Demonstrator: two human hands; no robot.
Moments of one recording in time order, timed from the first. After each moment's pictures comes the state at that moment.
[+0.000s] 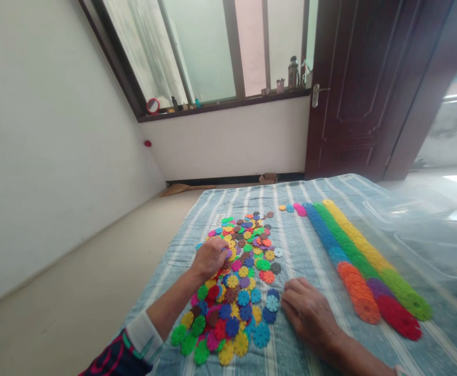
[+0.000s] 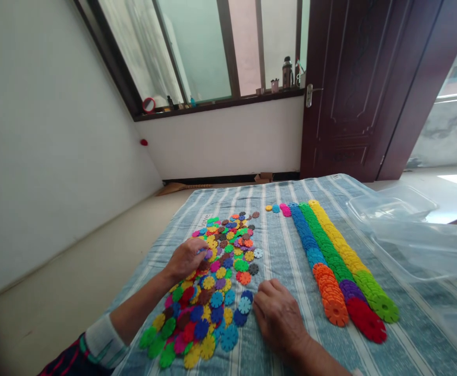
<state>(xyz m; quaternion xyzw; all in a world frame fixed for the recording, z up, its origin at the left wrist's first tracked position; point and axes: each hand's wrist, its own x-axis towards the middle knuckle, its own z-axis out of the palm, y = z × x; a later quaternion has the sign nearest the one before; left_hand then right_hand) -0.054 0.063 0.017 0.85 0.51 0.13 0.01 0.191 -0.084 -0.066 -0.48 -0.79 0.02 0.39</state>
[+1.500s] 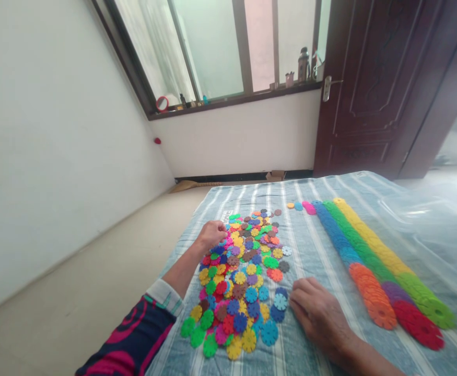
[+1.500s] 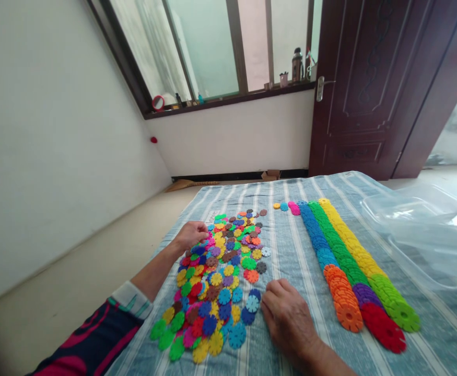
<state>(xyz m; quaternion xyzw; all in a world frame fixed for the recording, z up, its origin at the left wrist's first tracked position) -0.067 0.112 0.026 0.71 0.63 0.21 0.22 0.192 -0.087 -0.066 -0.48 -0.79 0.02 0.38</state>
